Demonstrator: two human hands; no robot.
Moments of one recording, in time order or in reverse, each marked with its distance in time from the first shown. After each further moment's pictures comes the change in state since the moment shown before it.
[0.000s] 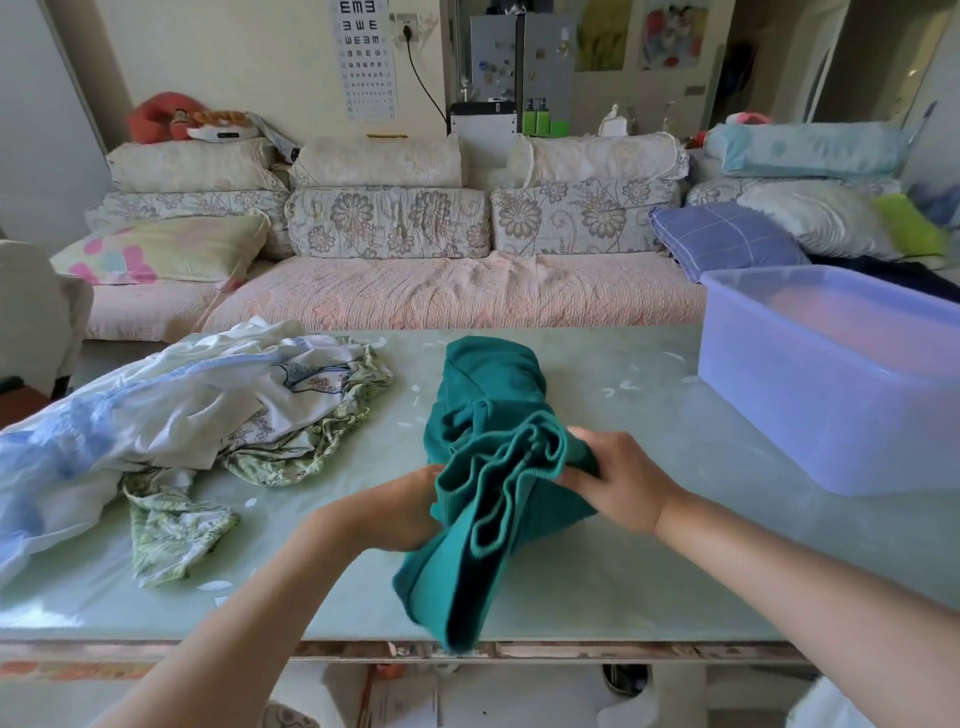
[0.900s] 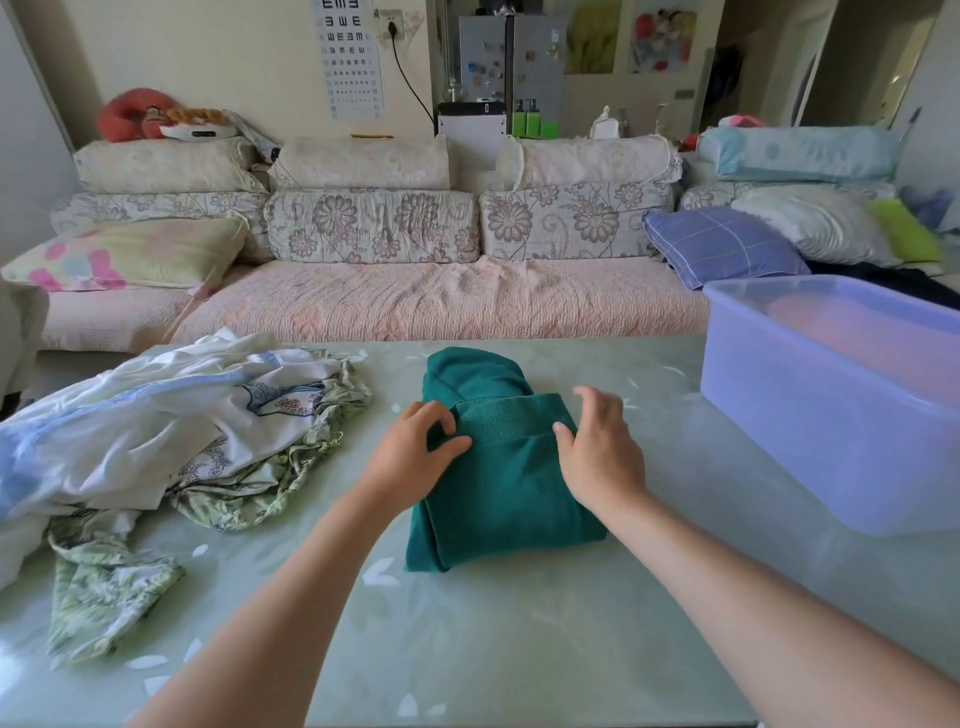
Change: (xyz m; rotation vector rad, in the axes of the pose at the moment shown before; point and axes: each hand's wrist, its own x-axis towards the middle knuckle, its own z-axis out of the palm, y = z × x) left_hand 0.092 -0.013 -0.024 -0.100 0.586 -0.160; right_hand 0.070 0.071 0.025 -0.508 0.359 0.549
